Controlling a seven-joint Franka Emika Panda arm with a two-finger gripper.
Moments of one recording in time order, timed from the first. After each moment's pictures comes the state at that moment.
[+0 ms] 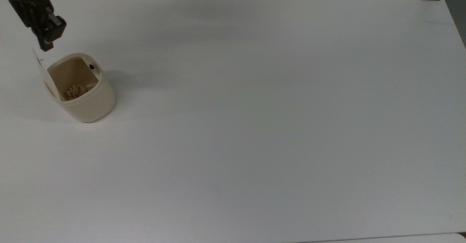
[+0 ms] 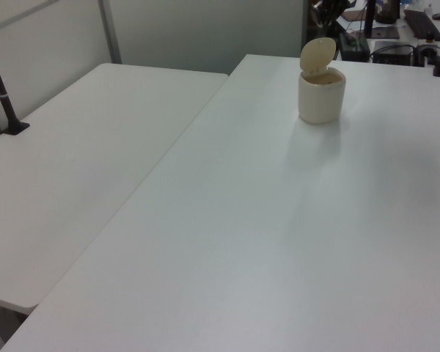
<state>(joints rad) -0.10 0.23 -0.30 -1.52 0.02 2.09 0.21</state>
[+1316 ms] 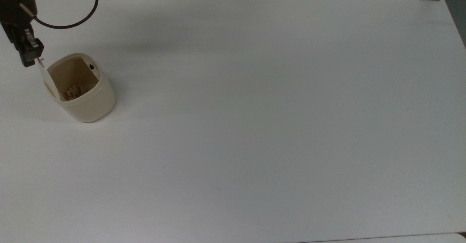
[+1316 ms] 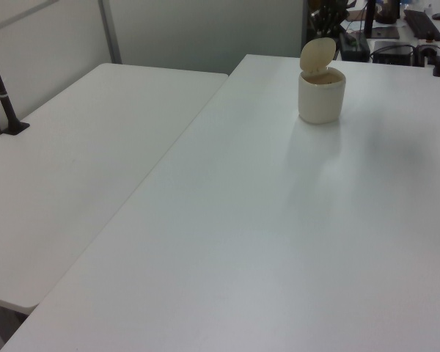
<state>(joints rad) -0.14 0.32 -0.32 -1.52 0.02 2.19 0.32</state>
